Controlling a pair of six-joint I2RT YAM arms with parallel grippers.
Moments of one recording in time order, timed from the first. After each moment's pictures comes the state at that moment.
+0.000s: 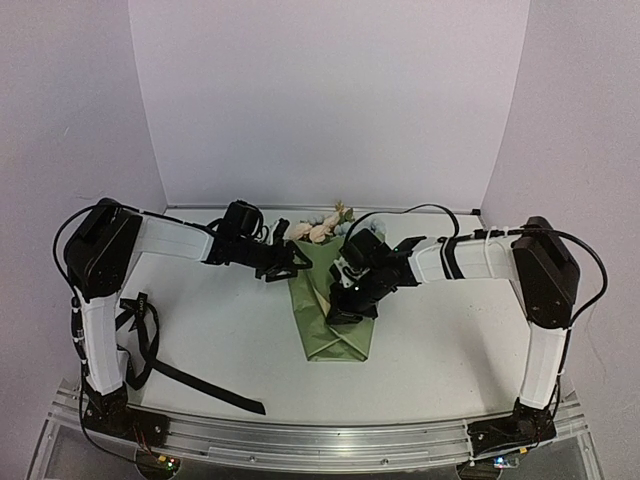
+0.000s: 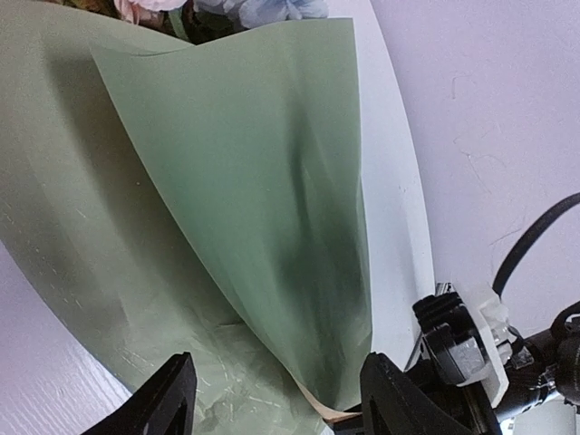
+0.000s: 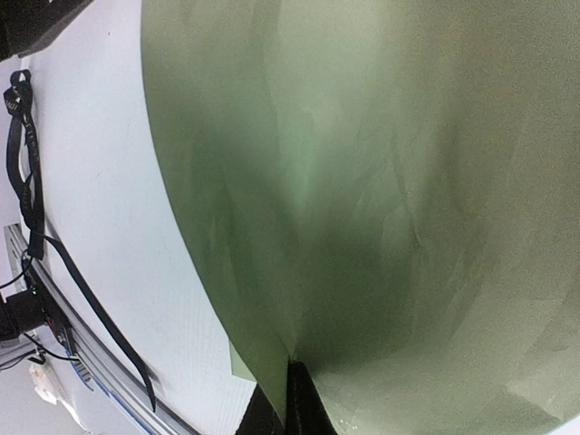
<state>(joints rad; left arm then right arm) -0.58 2.00 1.27 0.06 0.65 -0.68 0.84 1.95 1.34 -0.44 -0.31 0.70</state>
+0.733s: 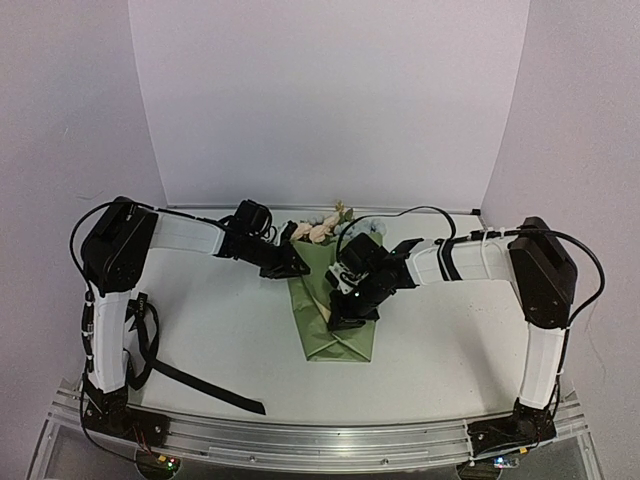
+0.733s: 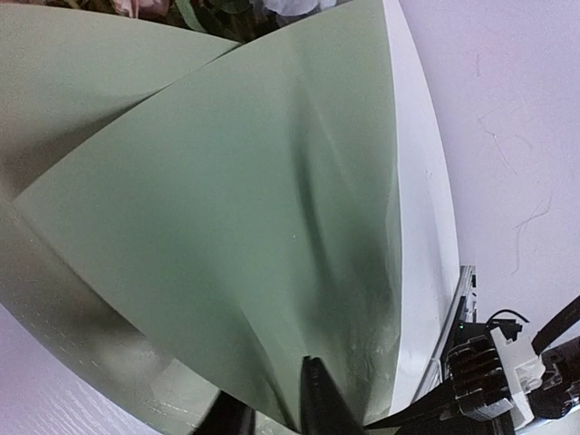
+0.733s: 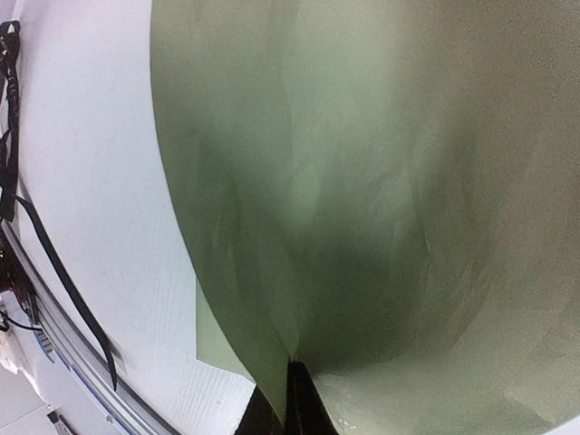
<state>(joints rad) -0.57 2.12 1.43 -0.08 0.67 -0.56 0.85 1.97 1.34 -0.49 -0.31 0.57</state>
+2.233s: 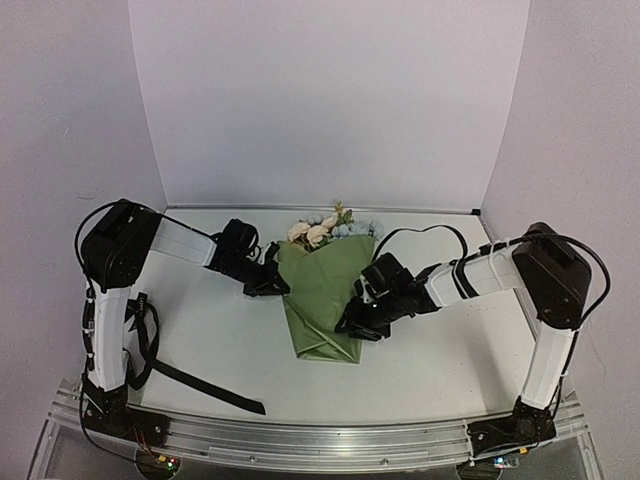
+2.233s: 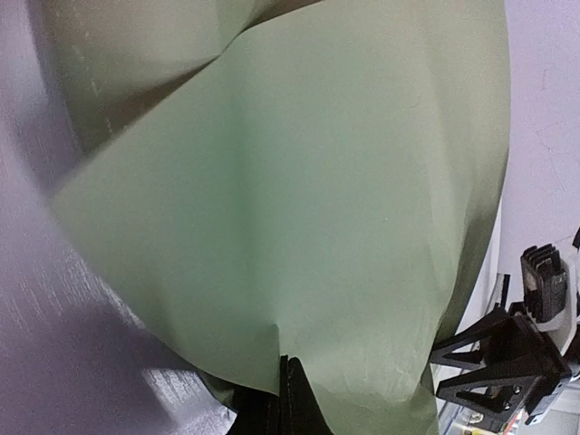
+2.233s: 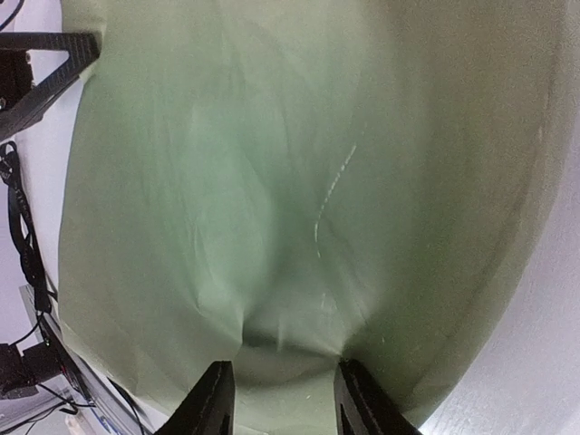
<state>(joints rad) -0.51 2.15 1.29 -0.07 0.63 -0.53 0.81 1.90 1.03 -0.12 -0.28 0.89</state>
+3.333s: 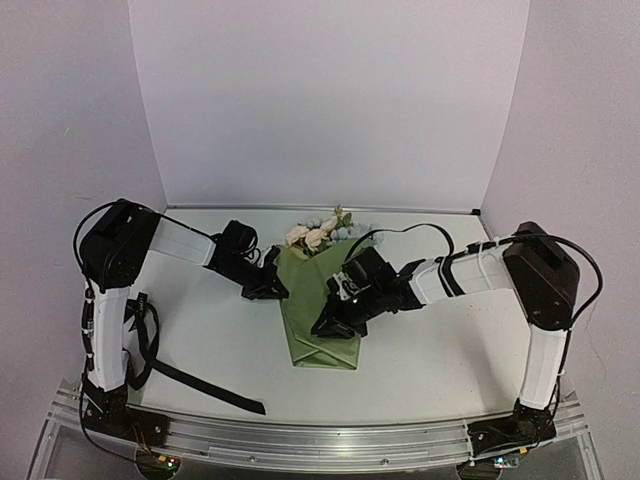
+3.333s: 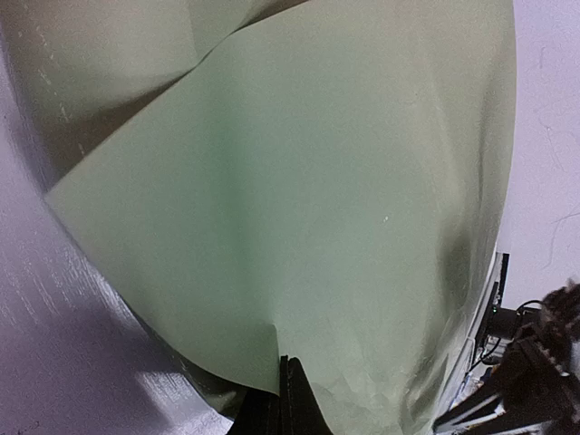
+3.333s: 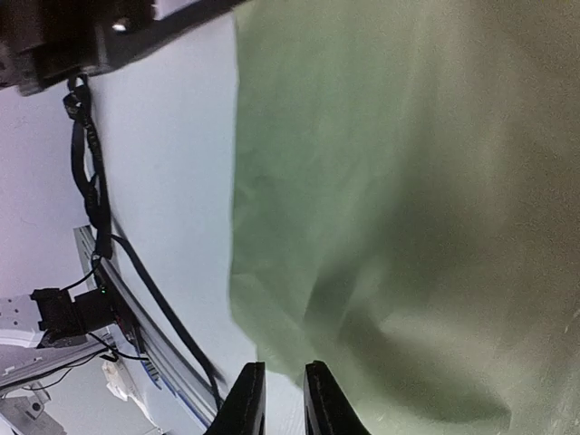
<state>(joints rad) -0.51 2.14 1.29 -0.12 0.68 -0.49 0.87 1.95 1.16 -0.11 -0.45 0.93</state>
